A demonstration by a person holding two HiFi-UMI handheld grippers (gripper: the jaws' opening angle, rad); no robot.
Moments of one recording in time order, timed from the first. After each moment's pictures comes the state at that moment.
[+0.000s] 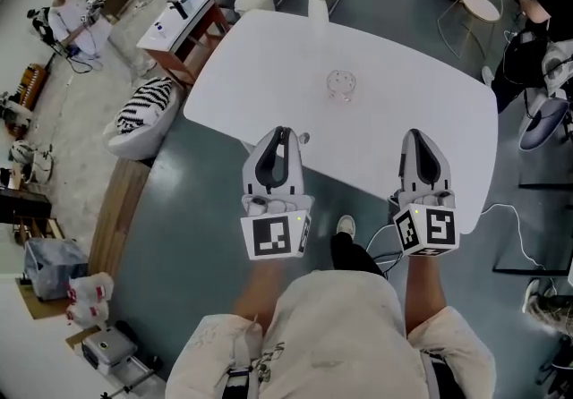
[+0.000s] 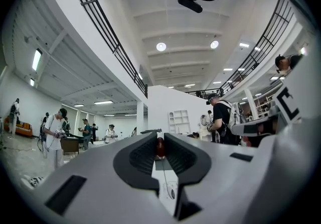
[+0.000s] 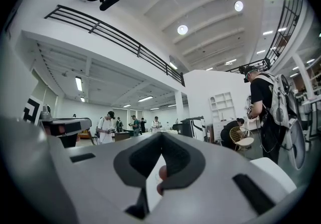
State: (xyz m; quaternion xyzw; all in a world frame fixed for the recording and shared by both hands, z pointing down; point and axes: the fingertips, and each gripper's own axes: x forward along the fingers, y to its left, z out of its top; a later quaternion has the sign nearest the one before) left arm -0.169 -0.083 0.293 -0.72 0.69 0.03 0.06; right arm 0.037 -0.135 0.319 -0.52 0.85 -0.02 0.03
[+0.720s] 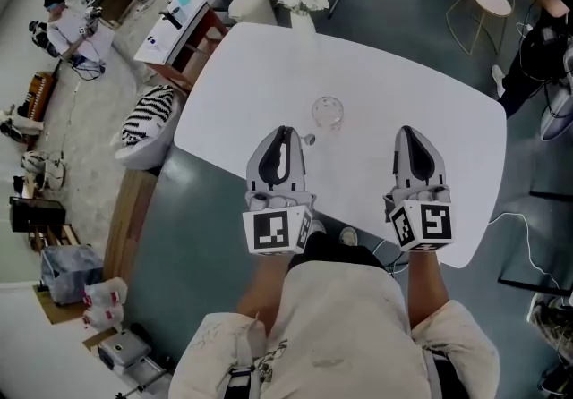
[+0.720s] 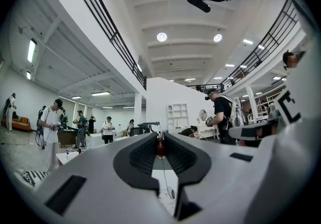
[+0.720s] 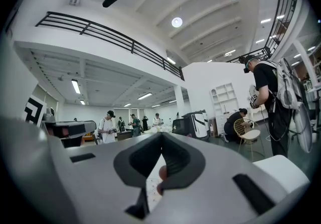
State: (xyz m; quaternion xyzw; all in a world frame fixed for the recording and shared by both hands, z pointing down) left arm -0.124 -0.235 0.327 -0.73 0.68 0.00 0.03; right arm 0.067 -0.282 0.356 -0.50 0.86 -0.06 0.03
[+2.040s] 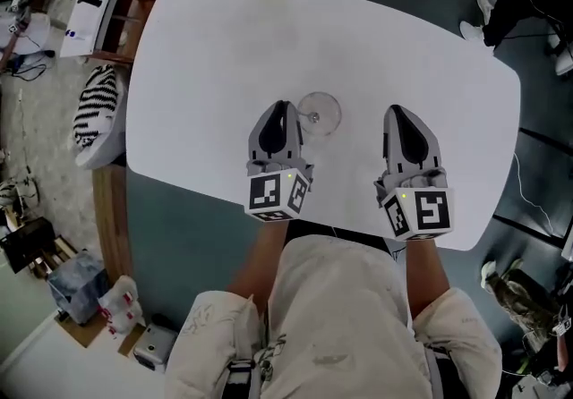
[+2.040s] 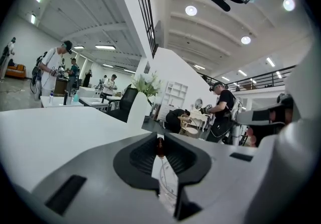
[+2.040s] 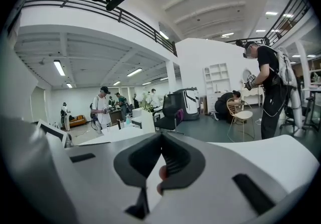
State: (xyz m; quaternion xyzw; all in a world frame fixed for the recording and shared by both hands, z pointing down) left arm -0.180 -0.416 0.549 -0.75 0.63 0.00 -0.20; right arm -0.003 -0.417 0.491 -0.53 0.83 -0.13 -0.09
